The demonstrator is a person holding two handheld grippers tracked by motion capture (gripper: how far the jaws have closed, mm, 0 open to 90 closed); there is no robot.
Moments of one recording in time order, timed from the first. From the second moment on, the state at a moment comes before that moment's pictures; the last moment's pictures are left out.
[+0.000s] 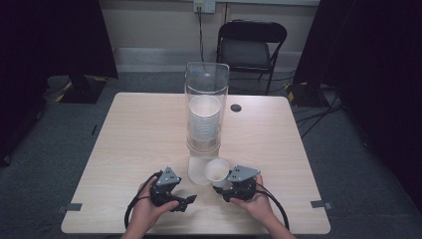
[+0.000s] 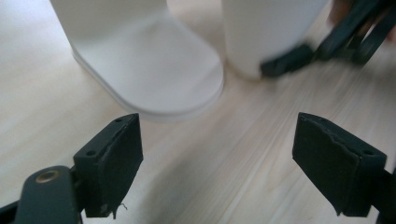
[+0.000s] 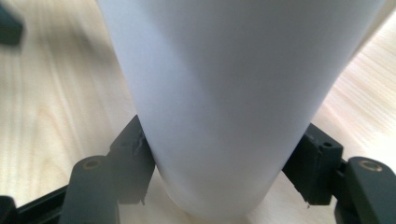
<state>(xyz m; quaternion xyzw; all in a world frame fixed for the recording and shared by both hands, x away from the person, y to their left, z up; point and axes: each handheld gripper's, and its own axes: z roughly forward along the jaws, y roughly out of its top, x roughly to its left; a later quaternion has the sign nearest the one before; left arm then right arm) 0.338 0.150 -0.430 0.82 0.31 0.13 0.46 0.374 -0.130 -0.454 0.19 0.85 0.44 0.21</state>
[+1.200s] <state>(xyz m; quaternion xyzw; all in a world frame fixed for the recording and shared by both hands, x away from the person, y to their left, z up) 0.349 0.197 -0.402 0.76 0.45 0.08 0.46 0.353 -0.068 -0.458 0.11 0.87 0.43 0.23</state>
